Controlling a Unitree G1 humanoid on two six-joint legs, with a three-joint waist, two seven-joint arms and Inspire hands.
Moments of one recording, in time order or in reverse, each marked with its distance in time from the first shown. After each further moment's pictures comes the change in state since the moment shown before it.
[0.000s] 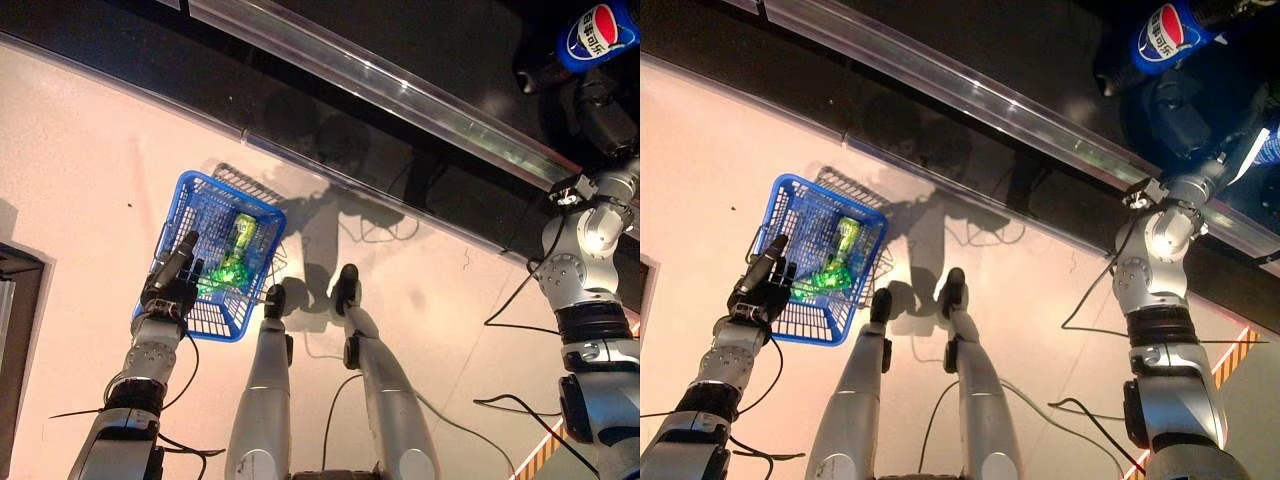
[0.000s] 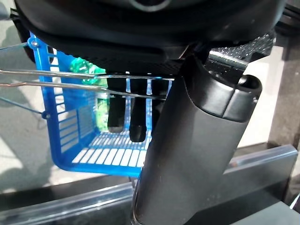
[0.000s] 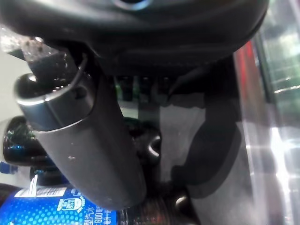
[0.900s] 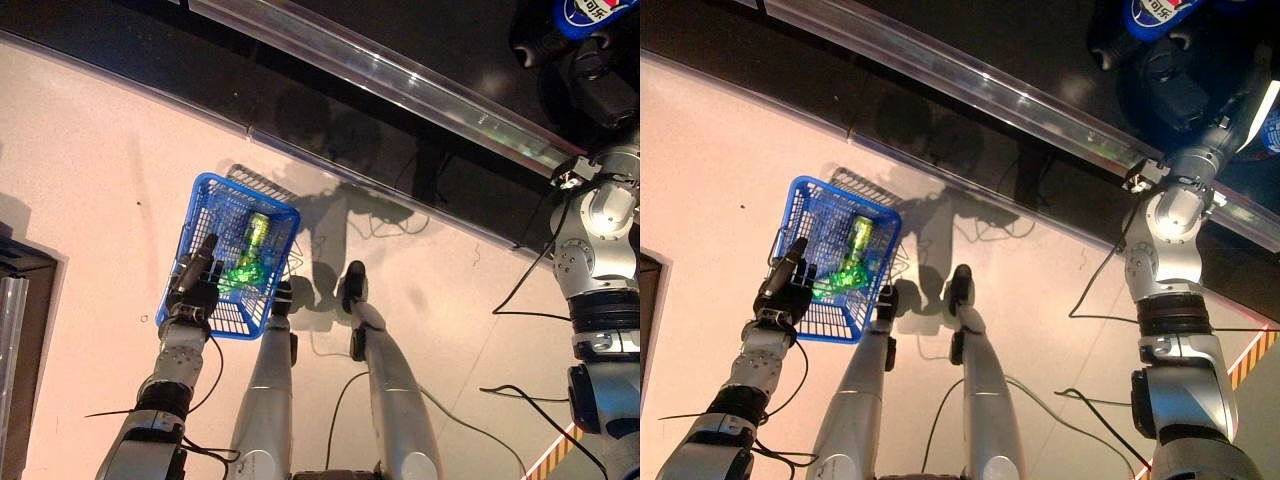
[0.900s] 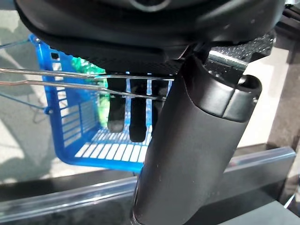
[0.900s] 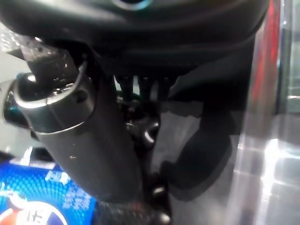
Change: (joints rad) left arm 0.007 -0.118 -0.031 -0.009 0.003 -0.095 -0.024; right arm 0.009 -0.056 -0.006 -0.074 -0.208 0.129 0.068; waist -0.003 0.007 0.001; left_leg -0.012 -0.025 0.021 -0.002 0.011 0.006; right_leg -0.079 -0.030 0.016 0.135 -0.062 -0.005
